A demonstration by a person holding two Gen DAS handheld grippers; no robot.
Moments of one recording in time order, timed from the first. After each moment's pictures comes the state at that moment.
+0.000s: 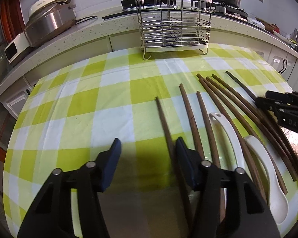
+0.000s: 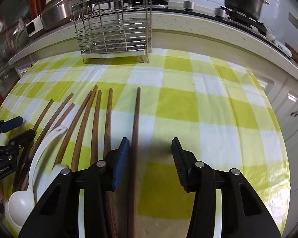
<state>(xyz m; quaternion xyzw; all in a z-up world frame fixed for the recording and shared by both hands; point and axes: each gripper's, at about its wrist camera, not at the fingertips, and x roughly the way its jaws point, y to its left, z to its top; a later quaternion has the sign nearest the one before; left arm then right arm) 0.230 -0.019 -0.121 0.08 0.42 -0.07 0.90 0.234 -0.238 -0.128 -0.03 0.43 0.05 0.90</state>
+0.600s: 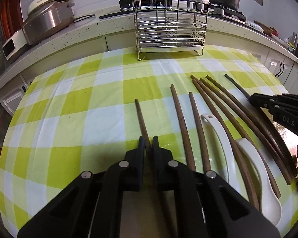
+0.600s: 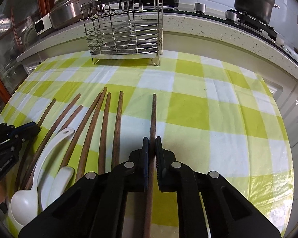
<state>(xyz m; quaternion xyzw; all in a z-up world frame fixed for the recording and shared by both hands) 0.228 -0.025 -0.120 0.06 0.42 -0.08 0.90 0.233 -0.235 -0.128 -0.03 0.43 0.08 0.90</state>
